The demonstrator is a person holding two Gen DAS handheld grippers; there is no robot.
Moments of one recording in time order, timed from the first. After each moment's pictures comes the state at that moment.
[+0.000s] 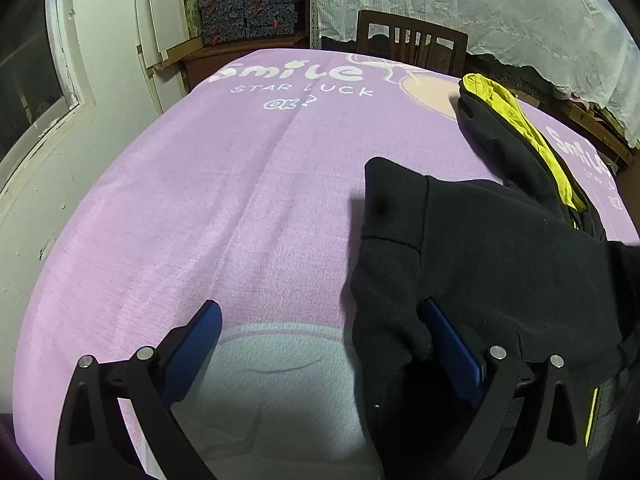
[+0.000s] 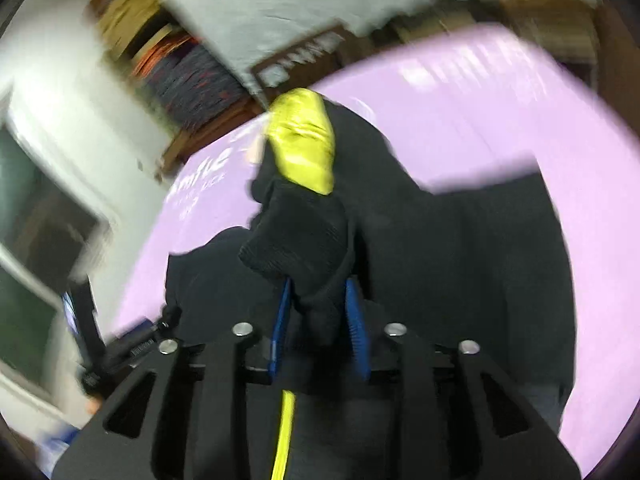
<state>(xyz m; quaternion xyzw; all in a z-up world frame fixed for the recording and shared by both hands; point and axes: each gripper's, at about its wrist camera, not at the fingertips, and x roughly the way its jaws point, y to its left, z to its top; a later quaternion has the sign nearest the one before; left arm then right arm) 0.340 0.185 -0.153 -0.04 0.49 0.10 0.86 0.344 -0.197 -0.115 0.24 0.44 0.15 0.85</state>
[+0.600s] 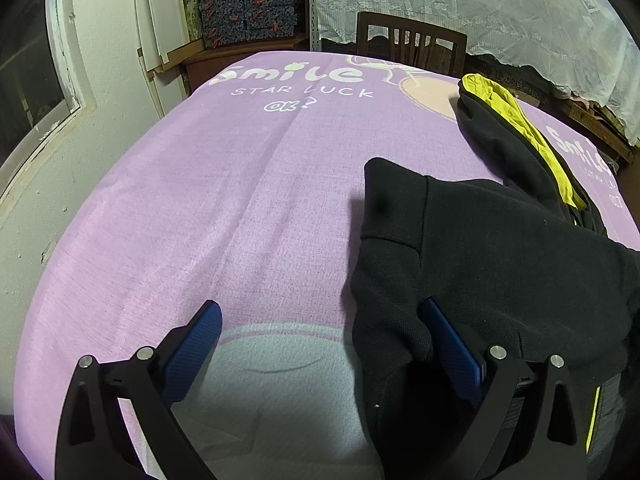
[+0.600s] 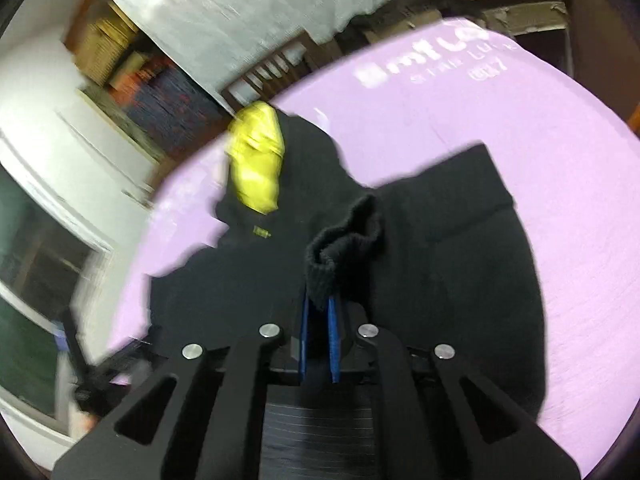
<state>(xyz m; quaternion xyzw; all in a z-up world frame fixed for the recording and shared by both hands) 0.340 0.185 -0.154 -0.04 0.49 0.10 0.86 0.345 -0.218 -0.133 0.23 0.44 0.11 0.86</state>
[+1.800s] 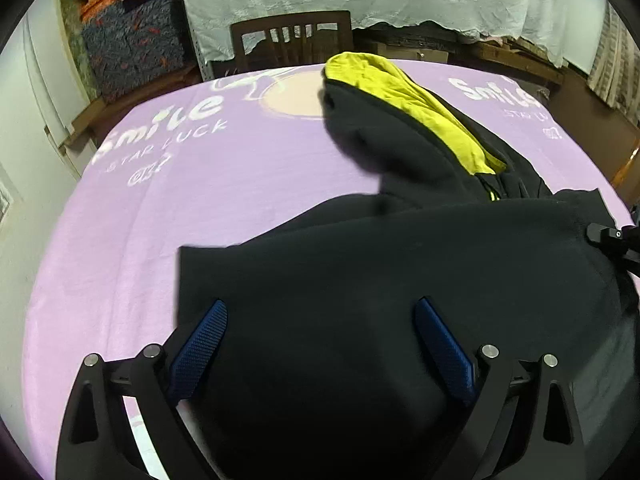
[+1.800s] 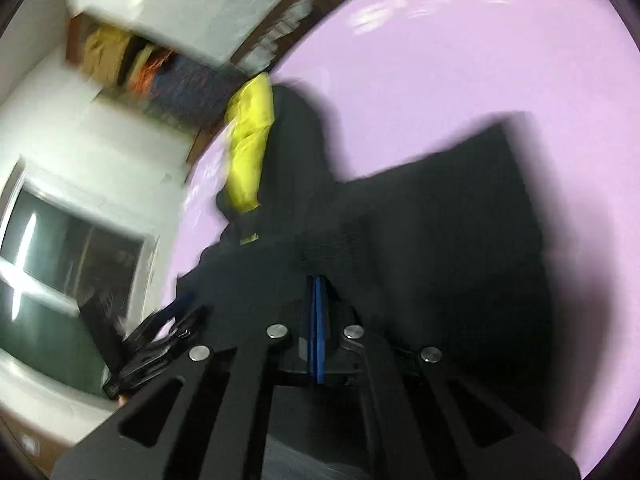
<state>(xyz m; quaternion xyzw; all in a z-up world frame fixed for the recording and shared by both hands) 0.385 0.114 -0.151 0.04 0.50 -0.05 0.87 0.398 -0.277 -0.173 0.33 0.48 0.21 0.79</state>
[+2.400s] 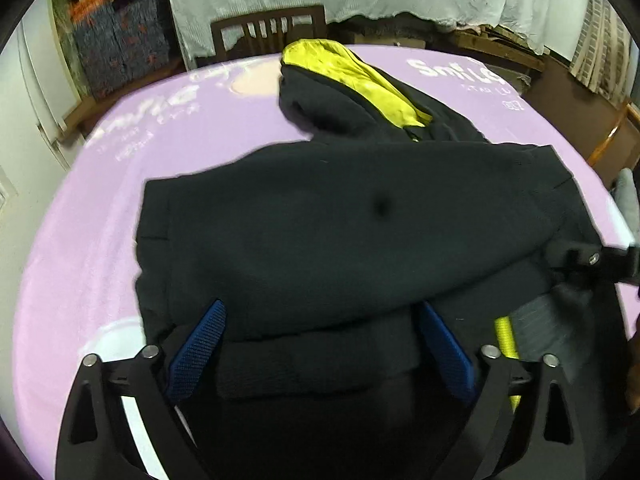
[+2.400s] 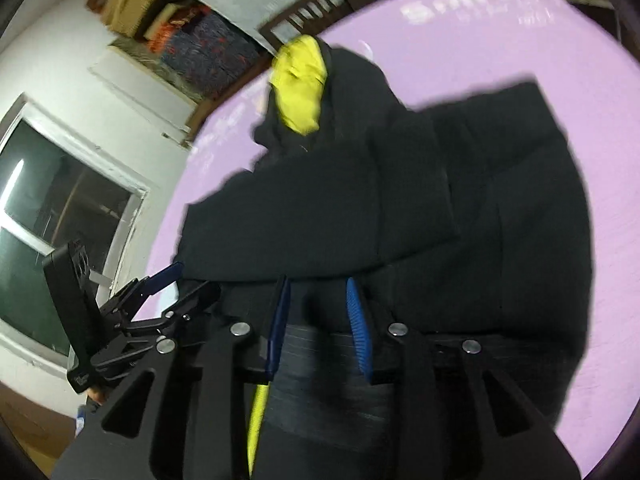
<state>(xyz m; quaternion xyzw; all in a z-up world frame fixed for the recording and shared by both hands) 0.329 0.068 -0.149 0.06 0.50 -0.07 0.86 0.332 -0.209 -0.152 0.24 0.50 0.23 0.80</state>
